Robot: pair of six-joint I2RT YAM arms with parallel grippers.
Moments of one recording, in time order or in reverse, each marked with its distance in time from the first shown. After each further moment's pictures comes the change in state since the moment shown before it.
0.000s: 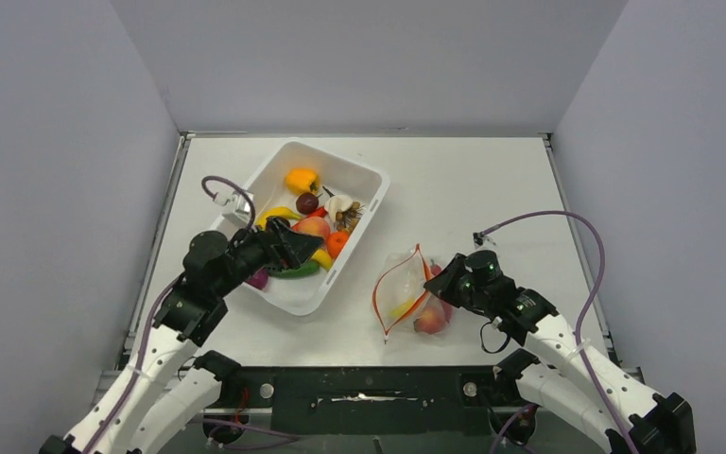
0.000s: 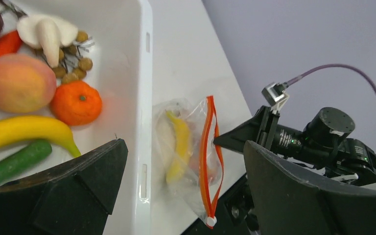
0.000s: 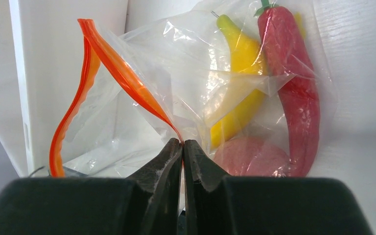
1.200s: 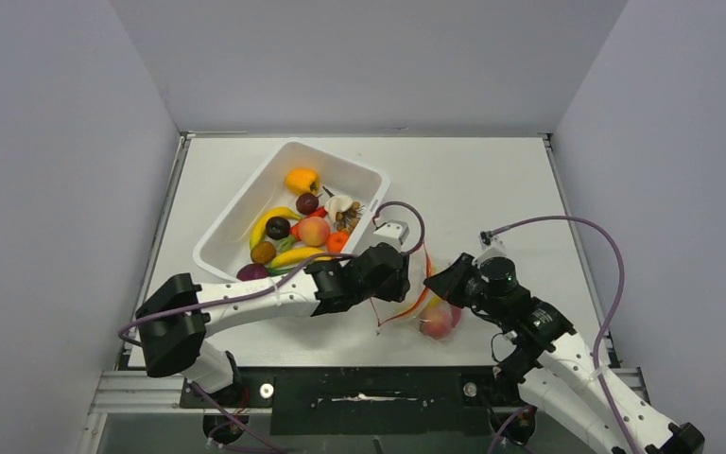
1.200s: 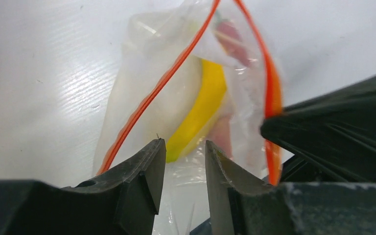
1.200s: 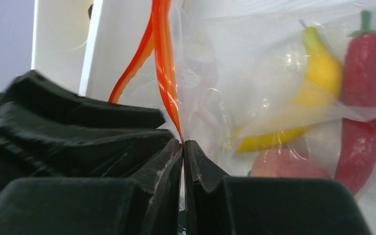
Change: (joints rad) left arm -0.711 0.892 0.443 -0.126 -0.530 0.046; right arm 0.015 -0.139 -0.001 0.020 -0.041 -0.034
